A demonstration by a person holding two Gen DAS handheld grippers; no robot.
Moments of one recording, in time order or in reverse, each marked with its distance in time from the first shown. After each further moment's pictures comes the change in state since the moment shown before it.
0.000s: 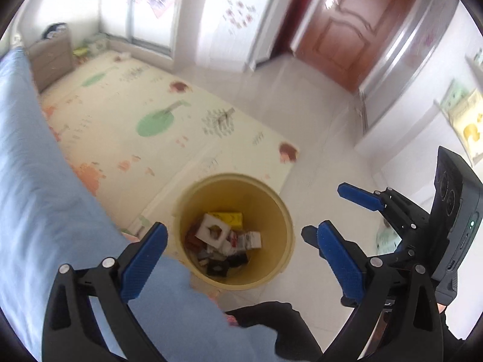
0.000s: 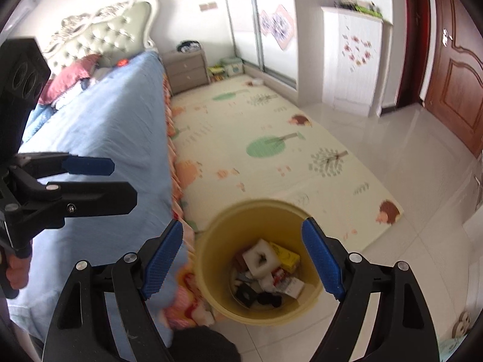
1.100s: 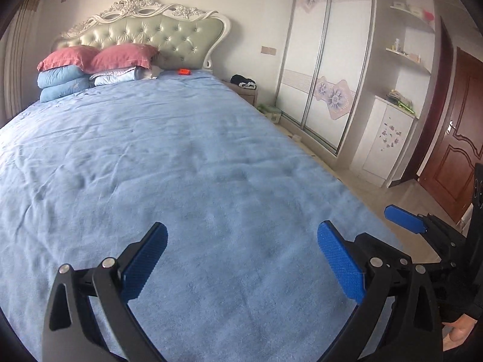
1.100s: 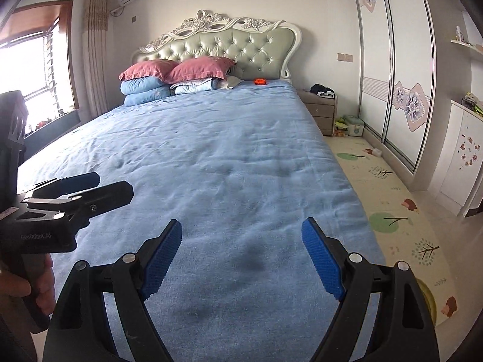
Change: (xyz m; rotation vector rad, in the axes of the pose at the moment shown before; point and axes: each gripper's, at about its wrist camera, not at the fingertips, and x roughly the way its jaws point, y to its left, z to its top) left arm -0.257 0.168 -0.233 -0.421 -0.495 0.567; right arm -0.032 0.315 -0.024 -0.381 -0.189 0.363
